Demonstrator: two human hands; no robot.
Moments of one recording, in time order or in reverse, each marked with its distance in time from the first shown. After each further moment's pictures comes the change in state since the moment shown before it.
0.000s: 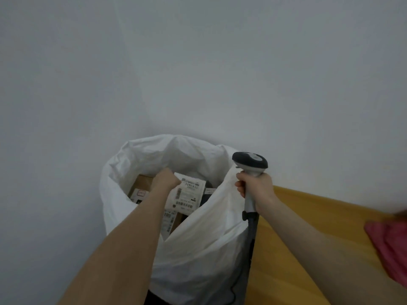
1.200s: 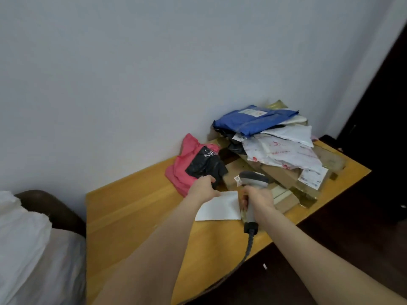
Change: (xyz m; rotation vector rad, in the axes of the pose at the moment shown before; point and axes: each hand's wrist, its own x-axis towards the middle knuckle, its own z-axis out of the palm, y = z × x) left_hand -0.421 0.333 0.406 0.331 -0.635 1.014; right_hand -0.212 0.130 -0.516 0.422 0.938 0.242
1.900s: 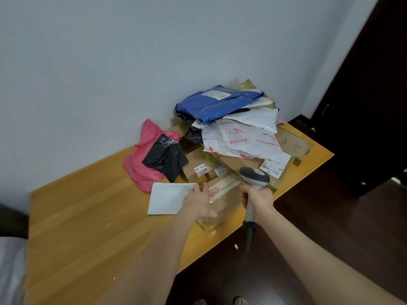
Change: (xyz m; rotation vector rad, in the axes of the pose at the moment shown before) left_hand 0.035 0.065 0.131 0.373 -0.210 0.064; right_hand 0.090 -0.002 -0.116 -0.041 0.060 0.029
